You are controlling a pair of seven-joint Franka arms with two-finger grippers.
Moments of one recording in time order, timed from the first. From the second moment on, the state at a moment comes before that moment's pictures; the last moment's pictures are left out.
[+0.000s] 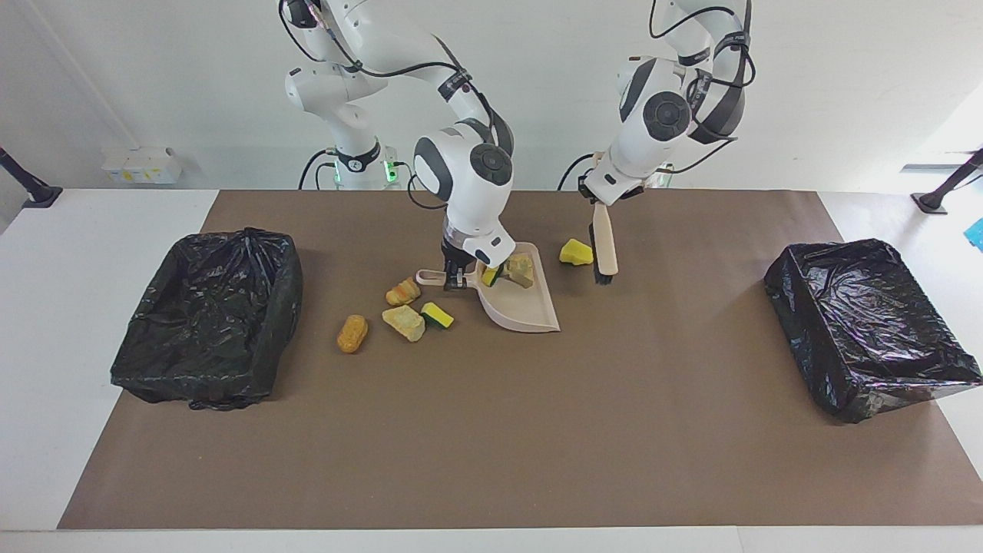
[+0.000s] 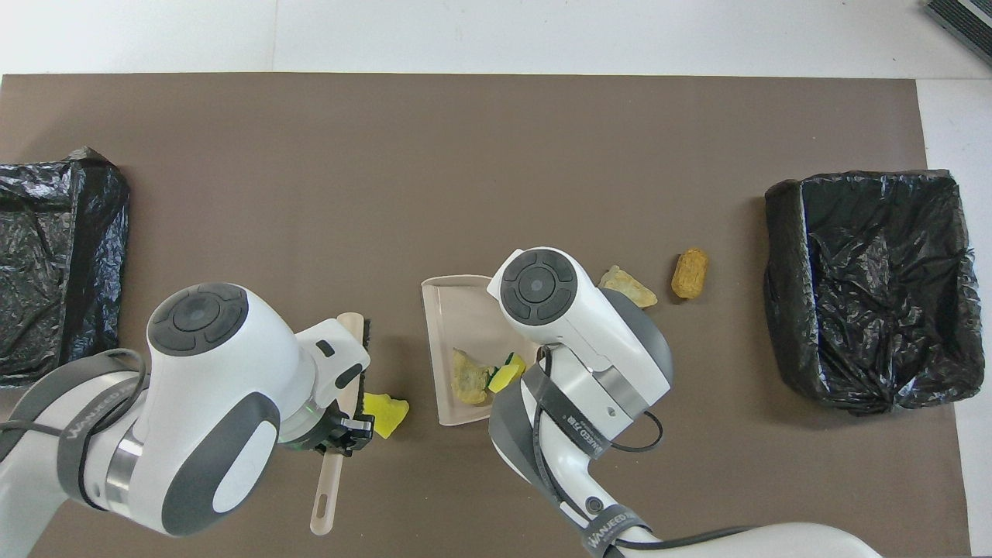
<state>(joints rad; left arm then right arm) -0.40 -0.22 -0.09 -2.25 -0.22 1.66 -0.44 0.51 0.28 0.07 -1.86 -0.22 1.95 -1.00</state>
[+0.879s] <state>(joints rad) -0.62 -0.24 -0.11 -2.52 -0.38 2.07 -0.97 0.47 0.27 0.07 -1.91 -0.23 2.03 -1.06</state>
